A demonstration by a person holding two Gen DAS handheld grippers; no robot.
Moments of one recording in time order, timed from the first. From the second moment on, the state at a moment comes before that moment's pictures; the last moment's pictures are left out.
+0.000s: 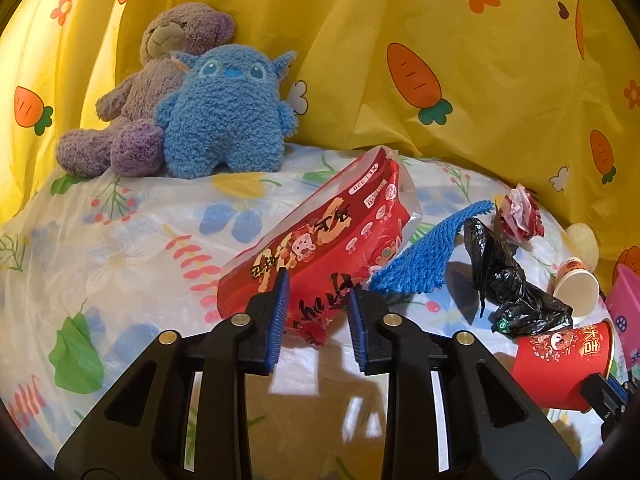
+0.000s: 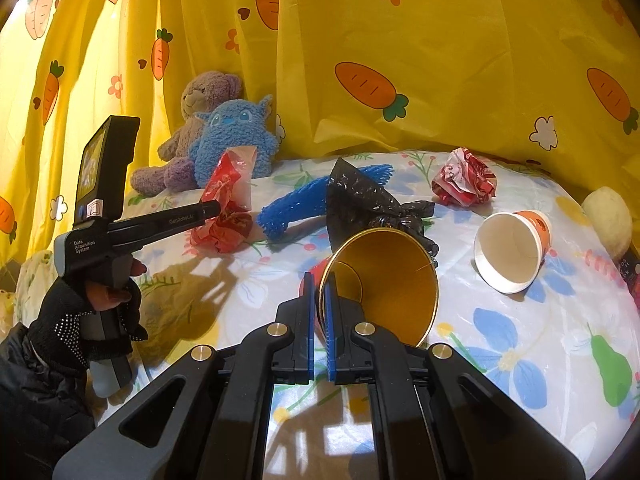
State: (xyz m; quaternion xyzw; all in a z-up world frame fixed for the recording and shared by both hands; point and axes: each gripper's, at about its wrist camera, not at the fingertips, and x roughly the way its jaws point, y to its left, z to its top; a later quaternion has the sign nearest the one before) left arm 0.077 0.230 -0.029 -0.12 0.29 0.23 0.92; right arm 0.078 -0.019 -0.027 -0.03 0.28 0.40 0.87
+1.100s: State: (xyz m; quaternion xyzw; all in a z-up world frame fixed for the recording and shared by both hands) left arm 0.012 0.172 0.023 -0.12 0.21 0.18 0.95; right arm 0.058 -0.076 -0.004 0.00 0.23 0.35 0.91
